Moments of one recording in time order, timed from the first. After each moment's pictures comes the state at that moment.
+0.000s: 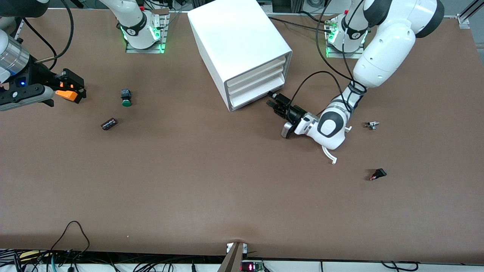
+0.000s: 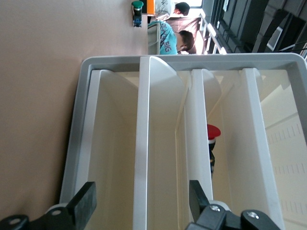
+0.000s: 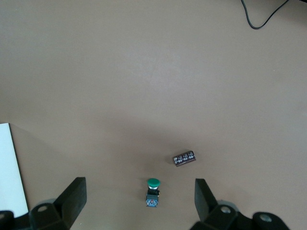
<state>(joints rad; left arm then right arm) -0.11 0.87 -0.25 -1.85 -1.19 1.60 1.09 0.07 -0.02 -0.01 -1.71 0.02 1.72 -0.25</state>
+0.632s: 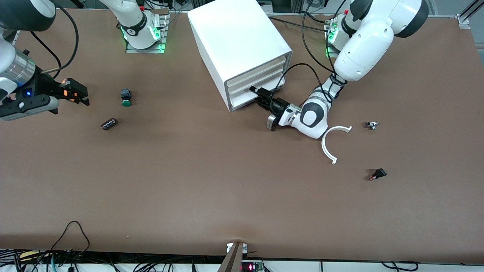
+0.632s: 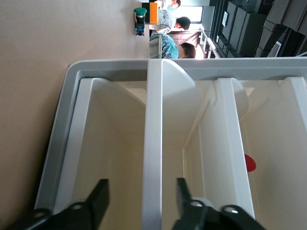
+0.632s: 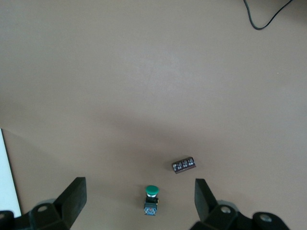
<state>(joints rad) -0.23 0.87 -0.25 -1.89 -1.34 1.70 1.13 0.07 0.04 -0.01 -1.71 0.02 1.77 -0.25</state>
